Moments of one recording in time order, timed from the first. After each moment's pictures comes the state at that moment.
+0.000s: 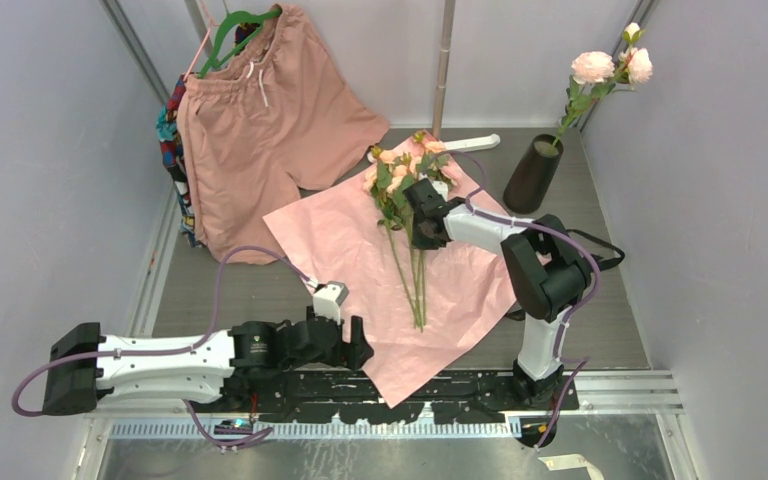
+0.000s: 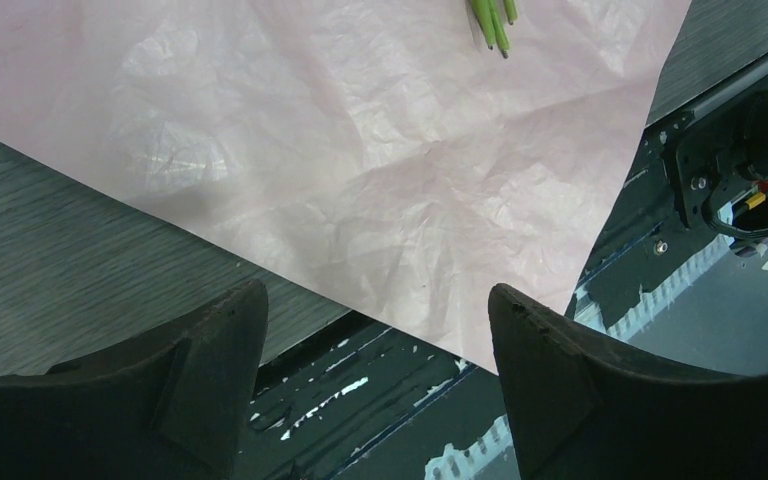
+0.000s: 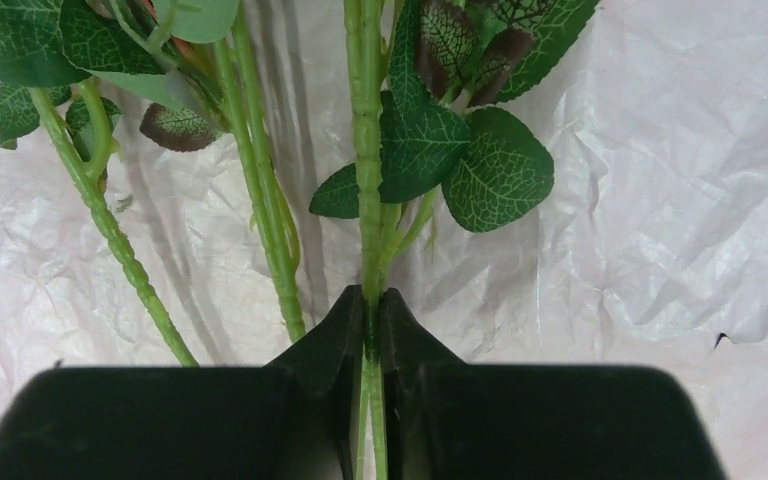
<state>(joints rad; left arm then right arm) -1.34 0.90 0.44 -0.28 -0.35 -0.95 0.56 1.86 1.20 -0.42 0.21 0.57</state>
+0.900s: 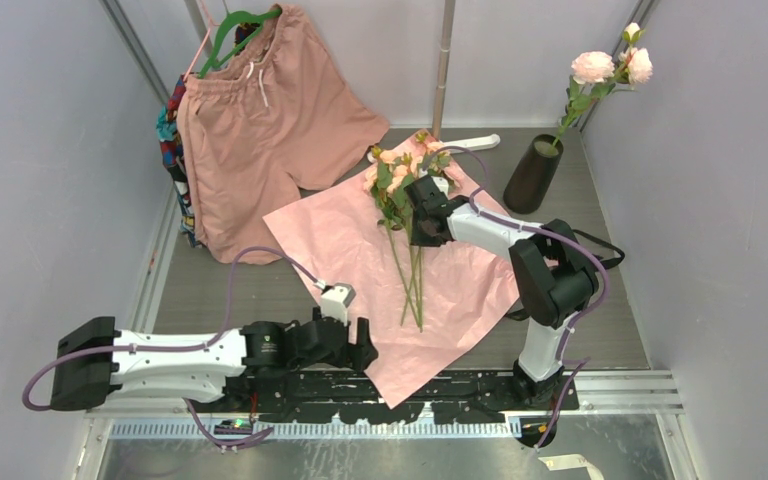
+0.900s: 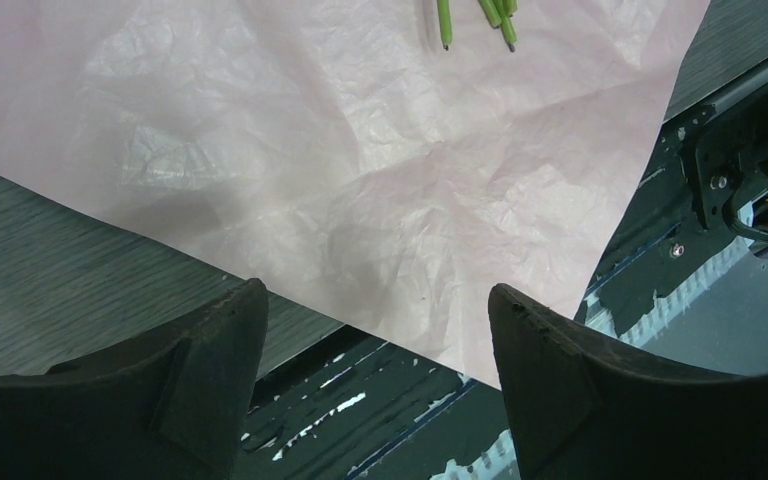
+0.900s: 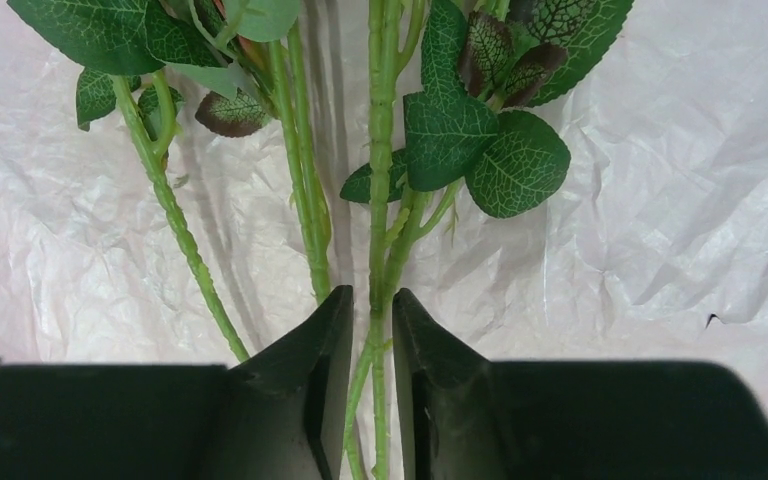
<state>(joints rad) -1.34 0.99 0.44 -0.21 -0.34 -0.94 0.56 1.81 1.20 -0.43 0.19 0.57</state>
